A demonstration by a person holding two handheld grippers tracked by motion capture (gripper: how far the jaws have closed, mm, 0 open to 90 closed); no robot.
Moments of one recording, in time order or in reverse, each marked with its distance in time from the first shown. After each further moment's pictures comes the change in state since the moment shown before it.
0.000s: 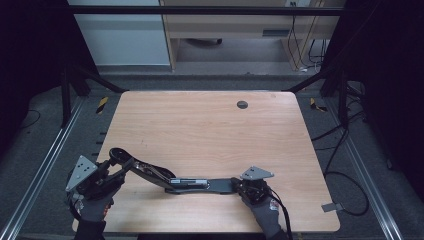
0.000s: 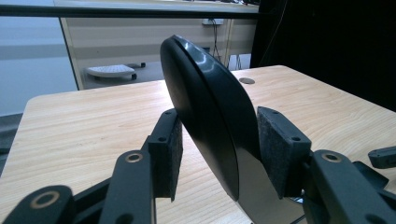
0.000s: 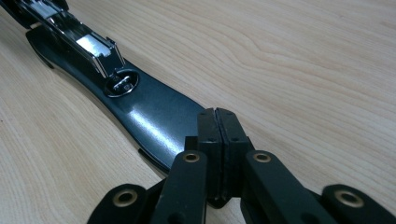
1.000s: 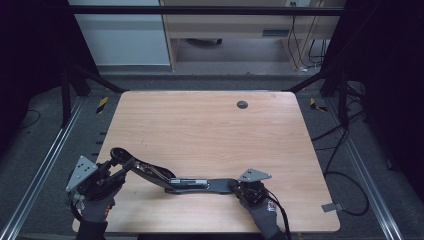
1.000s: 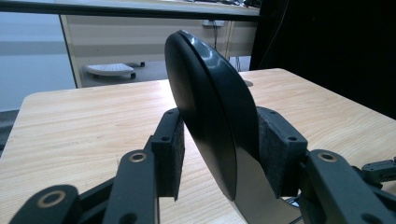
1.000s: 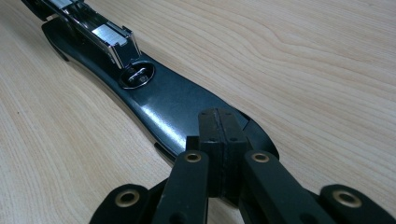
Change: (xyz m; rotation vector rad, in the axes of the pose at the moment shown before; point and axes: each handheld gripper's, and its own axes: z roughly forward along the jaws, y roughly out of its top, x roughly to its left) left arm -0.004 0.001 0.000 -0.004 0.002 -0.025; right arm 0.004 -0.005 0.005 0.005 0.052 0.011
